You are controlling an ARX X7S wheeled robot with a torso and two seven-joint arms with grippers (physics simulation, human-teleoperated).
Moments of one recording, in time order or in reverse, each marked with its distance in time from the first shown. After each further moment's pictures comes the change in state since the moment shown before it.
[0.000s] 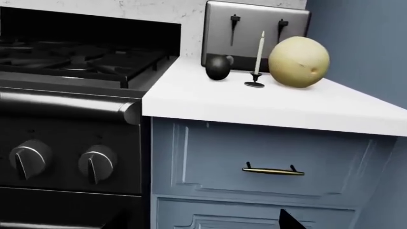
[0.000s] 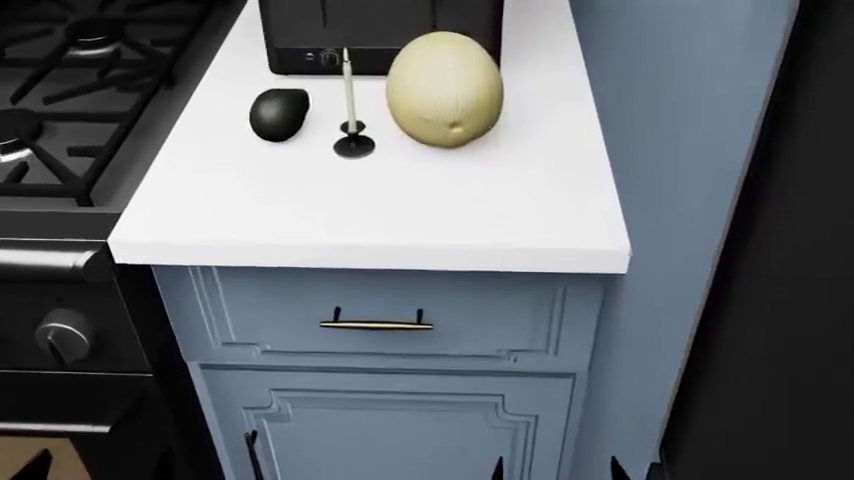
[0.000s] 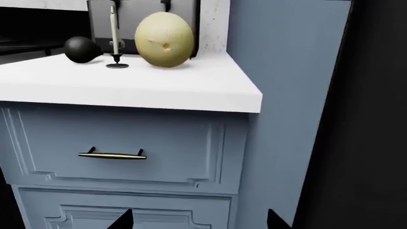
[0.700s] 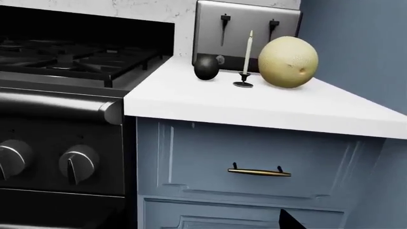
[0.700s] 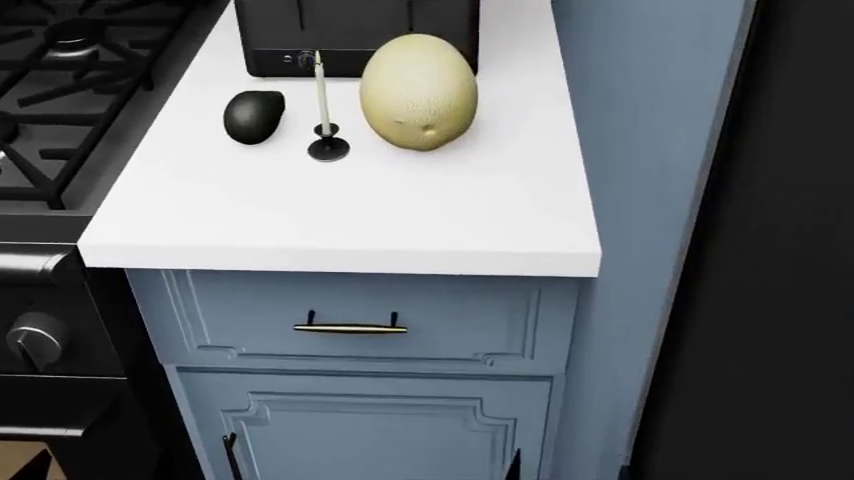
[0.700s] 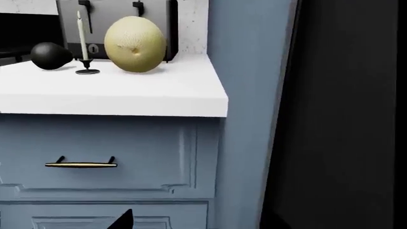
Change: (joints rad) left arm 0.000 -0.006 0.004 0.001 -0.012 0.005 -0.005; right arm -0.005 0.008 0.017 -0.034 0.019 0.021 0.042
